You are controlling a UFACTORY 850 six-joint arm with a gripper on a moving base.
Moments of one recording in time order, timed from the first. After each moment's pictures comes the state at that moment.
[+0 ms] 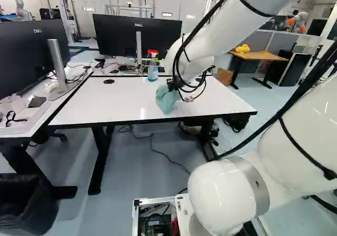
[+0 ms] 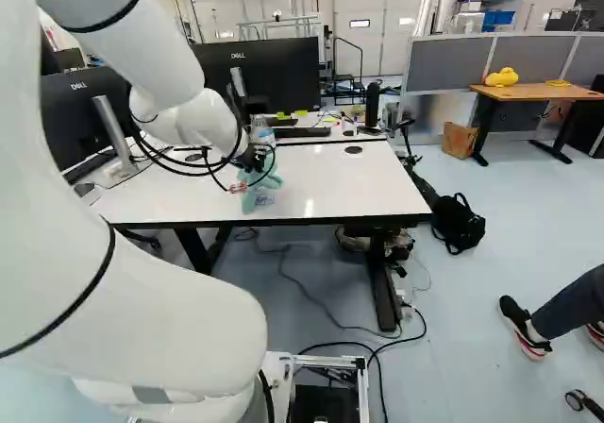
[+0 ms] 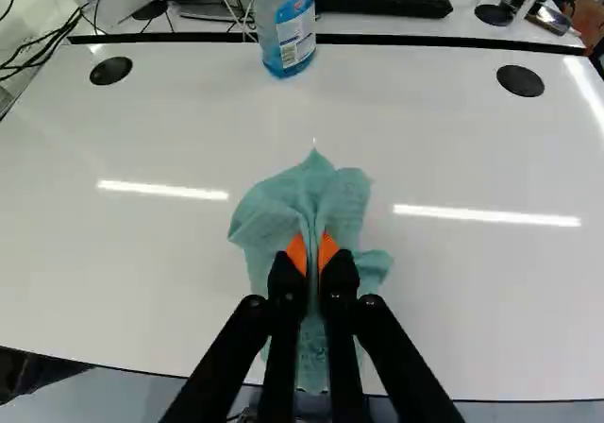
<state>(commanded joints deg) 7.4 12.3 -32.2 1.4 -0.2 0.0</state>
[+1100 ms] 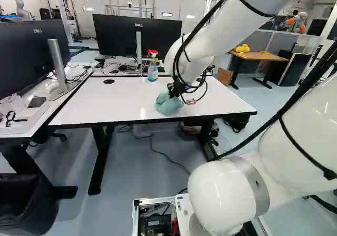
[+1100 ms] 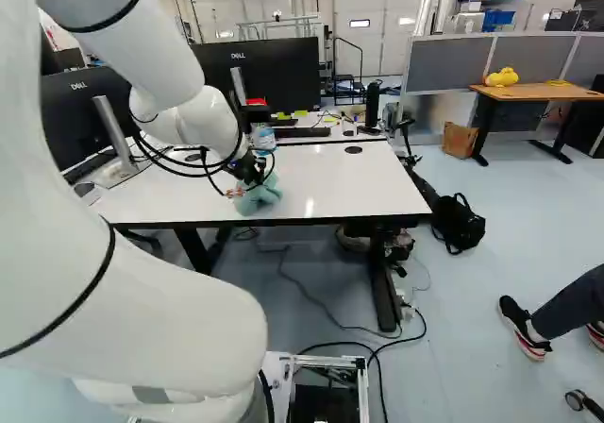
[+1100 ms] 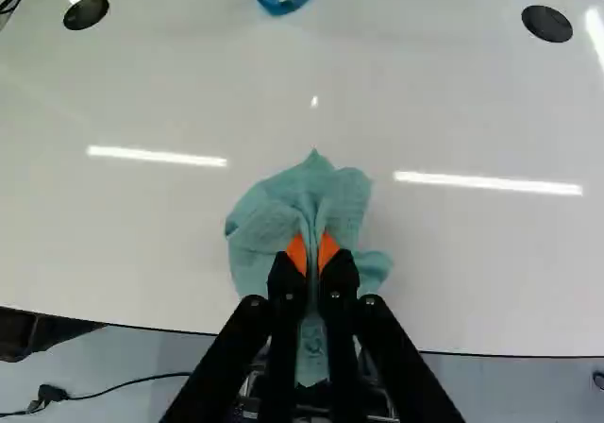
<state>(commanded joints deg) 7.4 12.3 -32.2 1.4 -8.4 0.0</state>
